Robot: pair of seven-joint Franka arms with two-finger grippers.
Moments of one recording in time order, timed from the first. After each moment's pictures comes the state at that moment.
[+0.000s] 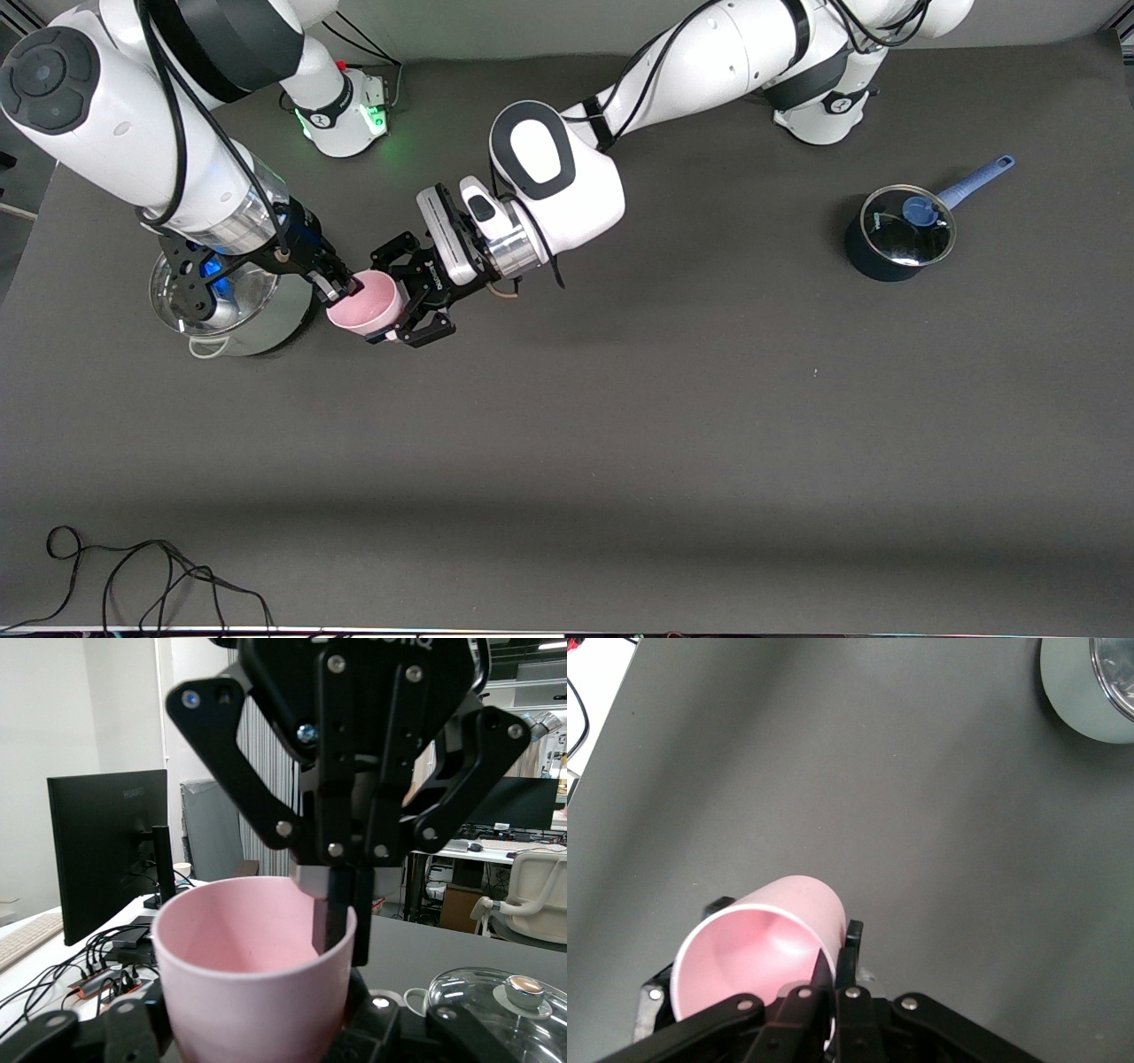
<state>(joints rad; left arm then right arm) -0.67 1.03 -0.68 -0.77 -1.52 3.16 2.06 0.42 0.20 -0.06 -1.42 0.13 1.64 1.34</state>
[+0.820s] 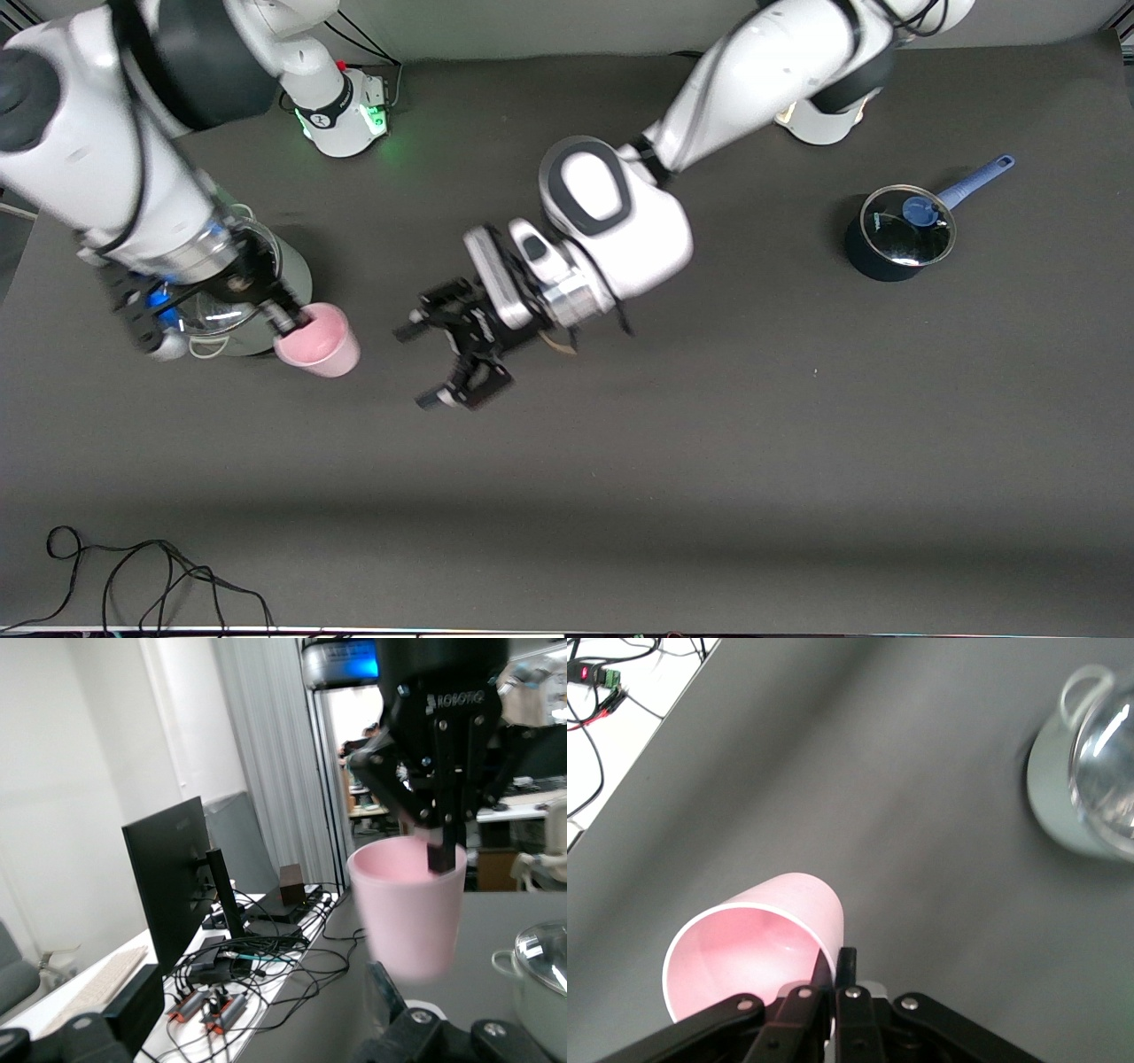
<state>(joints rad) -0.44 0.91 -0.64 -0.95 -1.32 2.94 2.05 0.32 0.25 -0.07 -1.36 0.01 1.65 1.11</state>
